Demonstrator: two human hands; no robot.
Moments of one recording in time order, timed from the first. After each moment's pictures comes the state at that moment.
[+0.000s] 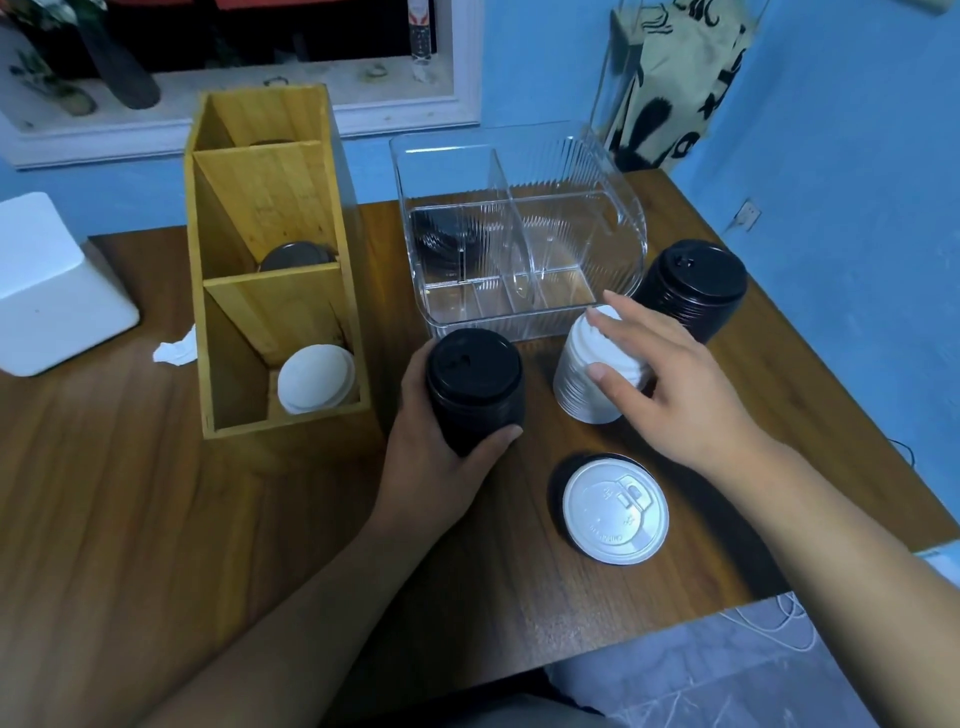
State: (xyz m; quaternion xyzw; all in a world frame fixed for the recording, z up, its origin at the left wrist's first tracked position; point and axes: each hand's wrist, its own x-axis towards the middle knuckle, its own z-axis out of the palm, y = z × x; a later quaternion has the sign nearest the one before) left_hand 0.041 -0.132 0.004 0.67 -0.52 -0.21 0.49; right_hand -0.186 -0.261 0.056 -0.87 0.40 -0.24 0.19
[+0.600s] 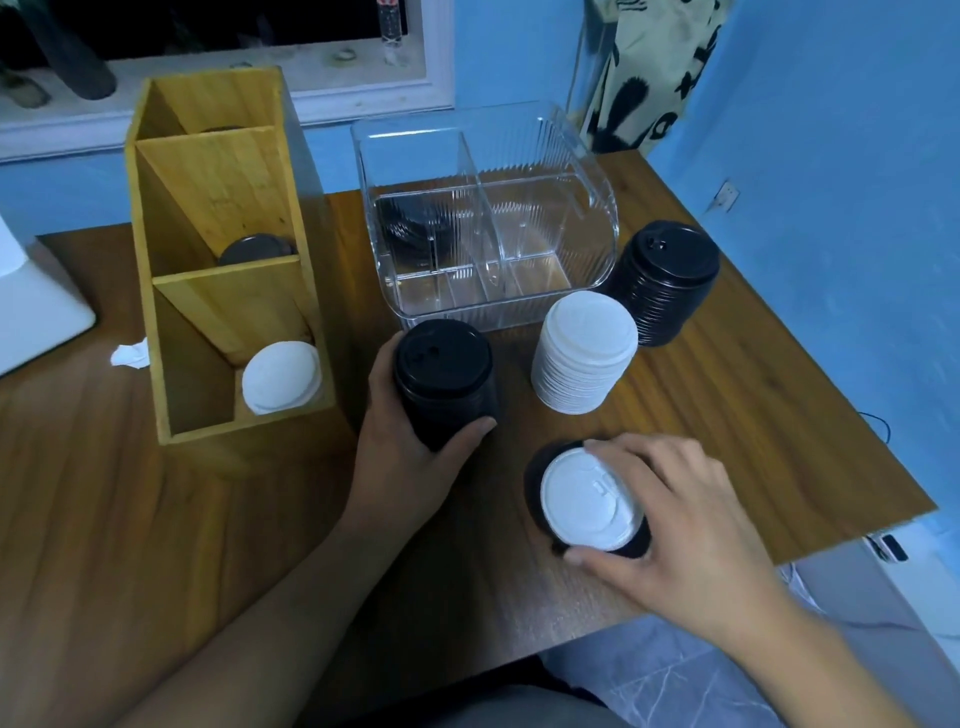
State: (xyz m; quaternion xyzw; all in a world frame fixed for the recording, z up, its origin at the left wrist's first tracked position) left_hand 0.041 -0.133 -0.001 0.68 -0.52 -0.20 0.48; right_hand -0.231 -0.153 0.032 -0.89 0.42 -0.16 0.10
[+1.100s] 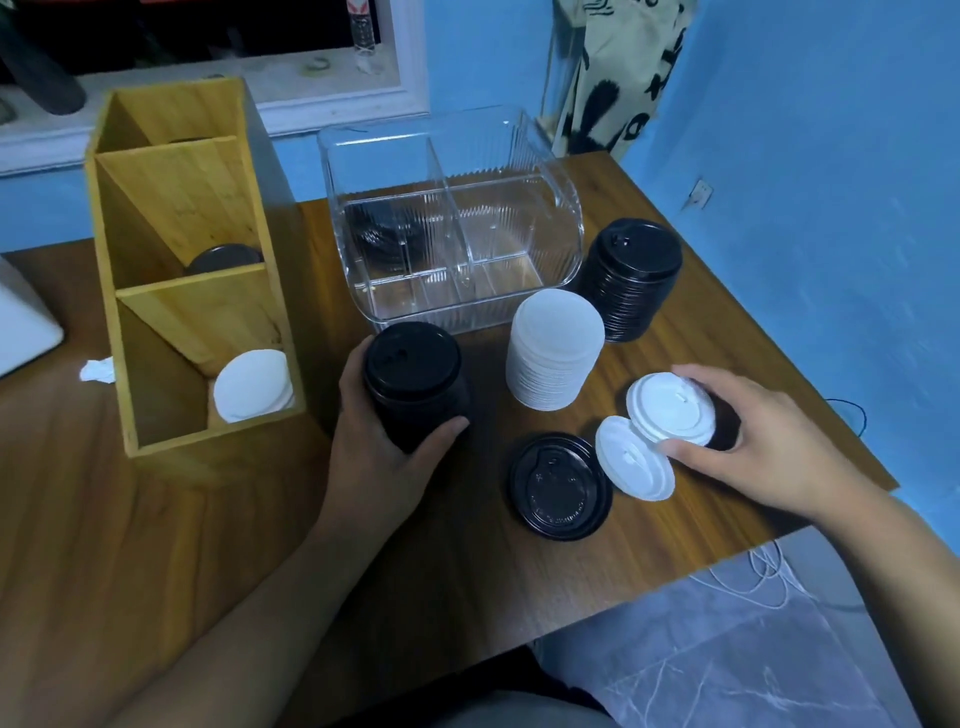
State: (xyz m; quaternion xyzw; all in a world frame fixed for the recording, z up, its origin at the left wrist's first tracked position) left_hand 0.039 -0.132 0.005 0.67 -0.52 -0.20 0.49; right_hand -0.314 -0.243 0.040 -0.81 0.53 -0.12 0.24
